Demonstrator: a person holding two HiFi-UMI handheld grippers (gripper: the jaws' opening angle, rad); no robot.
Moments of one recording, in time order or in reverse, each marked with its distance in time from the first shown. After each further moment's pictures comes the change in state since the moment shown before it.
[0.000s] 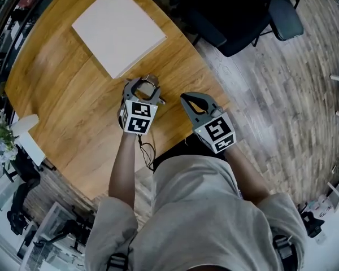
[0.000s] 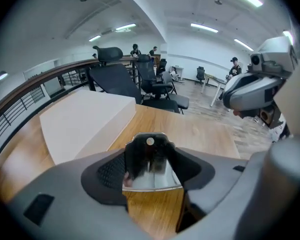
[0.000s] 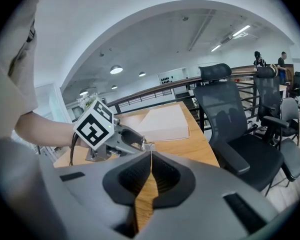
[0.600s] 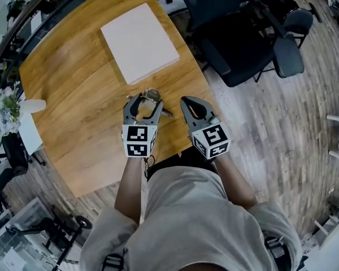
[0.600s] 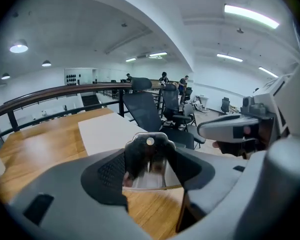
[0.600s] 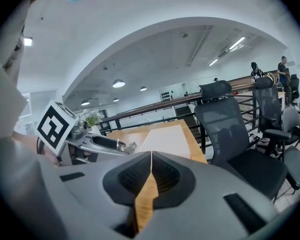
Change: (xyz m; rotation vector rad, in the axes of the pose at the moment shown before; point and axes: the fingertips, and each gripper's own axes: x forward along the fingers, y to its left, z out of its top) left arm -0.106 0.004 0.052 -0.284 -0.281 0.216; right arm -0.008 0.006 0.068 -0.020 -0.173 -0.004
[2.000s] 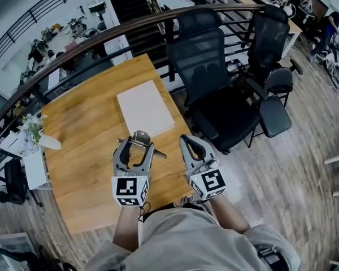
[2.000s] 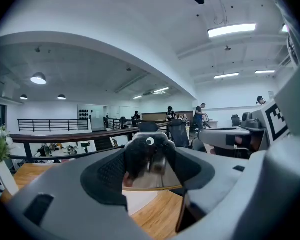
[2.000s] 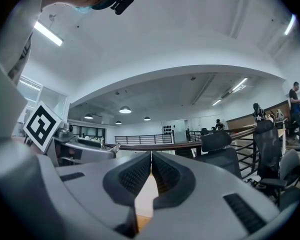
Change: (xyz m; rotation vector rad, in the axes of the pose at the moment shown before) left arm -0.125 -0.009 0.154 0.050 -0.423 0.153; right arm -0.079 0.023 0.164 -0.198 -0.397 -0.027
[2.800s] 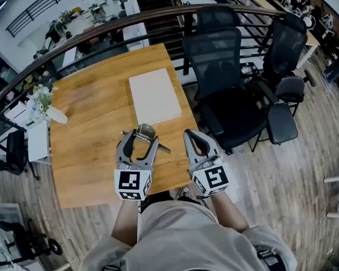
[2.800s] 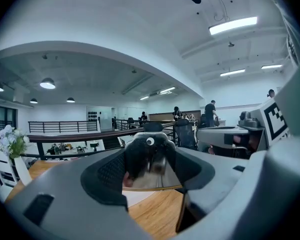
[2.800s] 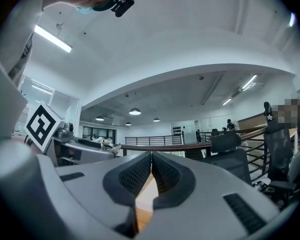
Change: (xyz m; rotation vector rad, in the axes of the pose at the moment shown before) left arm -0.042 -0.028 -0.007 -0.003 -0.007 0.094; right arm -0.033 0.016 0.000 -0.013 -0.017 0.114
